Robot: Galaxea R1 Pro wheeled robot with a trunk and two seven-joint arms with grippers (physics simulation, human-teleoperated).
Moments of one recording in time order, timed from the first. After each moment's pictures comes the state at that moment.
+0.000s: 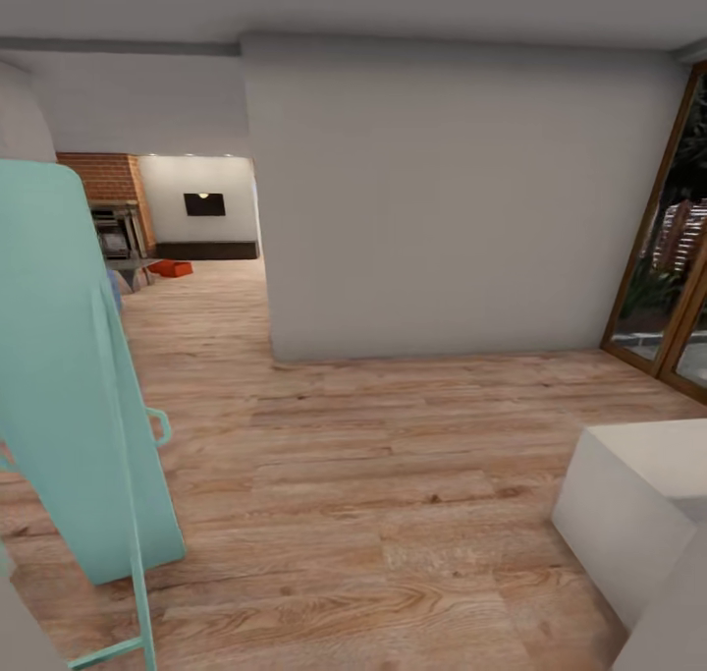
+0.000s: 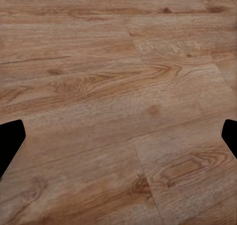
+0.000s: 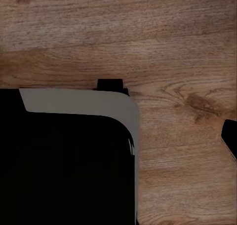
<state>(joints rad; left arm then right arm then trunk) -0.33 0.18 0.04 -0.04 0.11 -0.49 -0.59 -0.05 -0.06 -0.01 -0.16 0.00 0.00 0.03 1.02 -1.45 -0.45</state>
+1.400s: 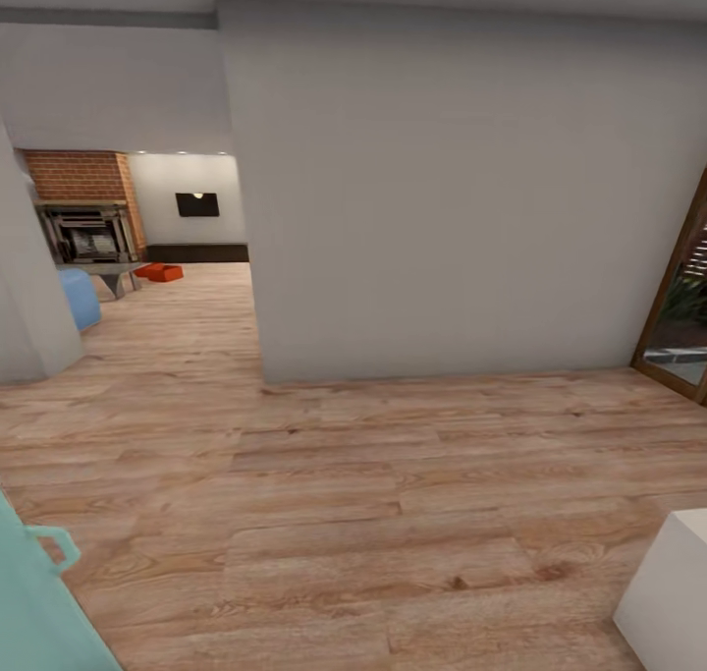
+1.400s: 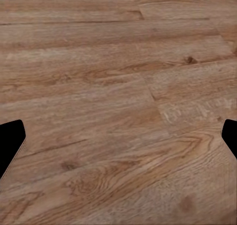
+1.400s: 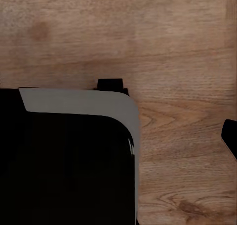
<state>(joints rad) -0.33 0.18 0.04 -0.04 0.11 -0.49 -0.59 -0.05 -0.06 -0.01 -0.16 0.00 0.00 0.03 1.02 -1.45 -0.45</state>
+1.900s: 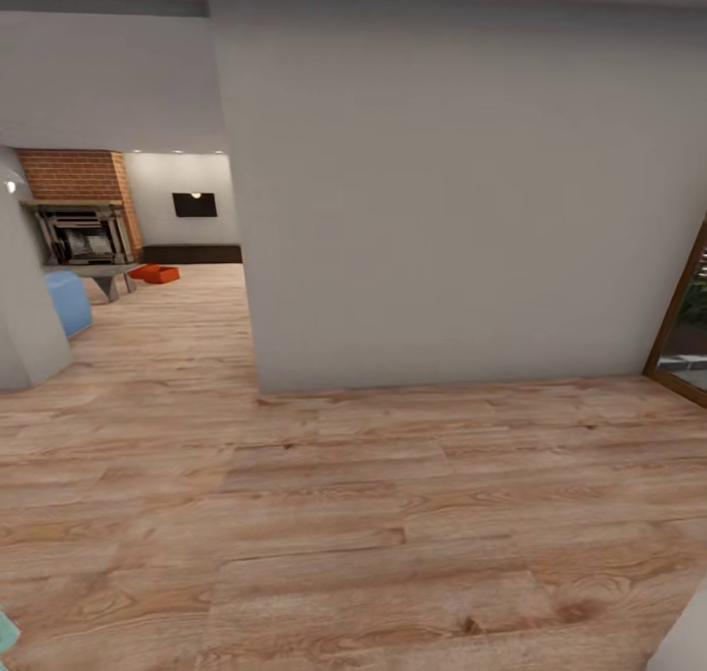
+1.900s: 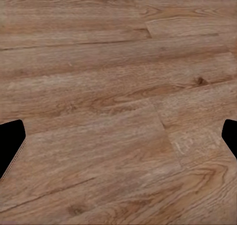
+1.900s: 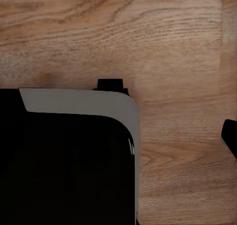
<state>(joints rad) -0.33 0.18 0.04 -0.04 0.11 -0.49 -0.59 -0.05 -0.06 -0.01 -0.16 0.00 0.00 0.03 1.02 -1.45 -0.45</state>
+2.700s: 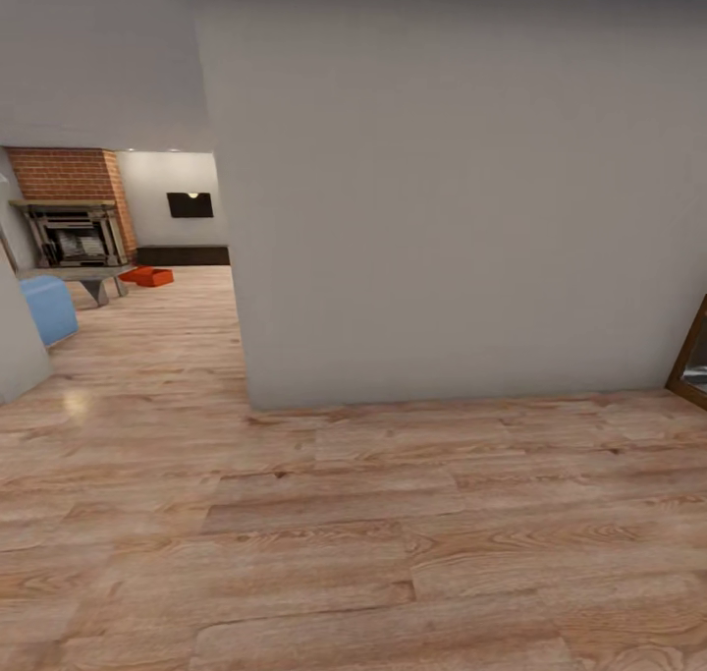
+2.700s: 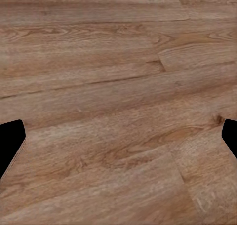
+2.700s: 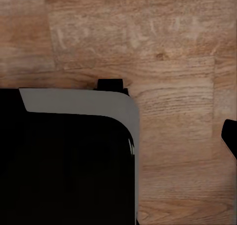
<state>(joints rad) -0.33 0.18 0.04 -0.04 0.11 -0.49 -0.59 -0.05 -0.06 -0.01 -0.16 0.00 0.00 0.03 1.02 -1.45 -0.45</state>
